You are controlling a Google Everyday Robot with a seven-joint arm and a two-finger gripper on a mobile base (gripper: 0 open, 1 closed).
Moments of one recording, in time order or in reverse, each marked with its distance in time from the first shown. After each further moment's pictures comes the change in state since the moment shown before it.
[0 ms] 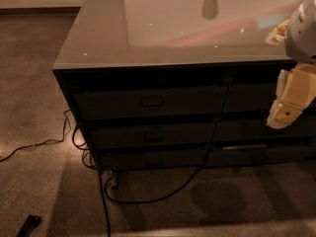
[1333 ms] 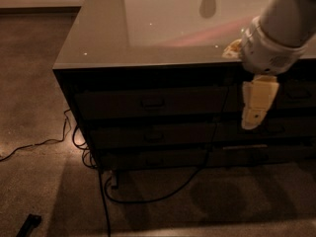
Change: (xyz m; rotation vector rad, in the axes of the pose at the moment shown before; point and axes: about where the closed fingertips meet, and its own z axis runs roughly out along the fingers) arm -0.031 -0.014 0.066 -0.098 -0.019 -0.241
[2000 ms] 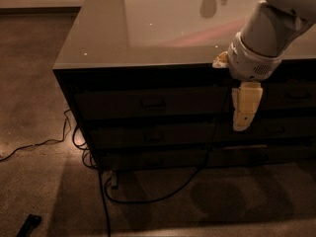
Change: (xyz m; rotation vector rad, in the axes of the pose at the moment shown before) arm 0.001 -0.016 0.047 -0.065 -0.002 -0.054
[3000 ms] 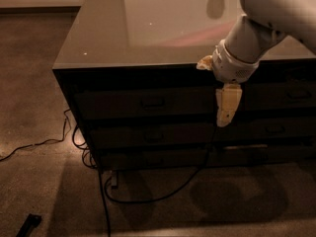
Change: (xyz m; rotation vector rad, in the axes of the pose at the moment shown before) arm -0.013 -0.036 0.041 0.019 -0.095 -0.079
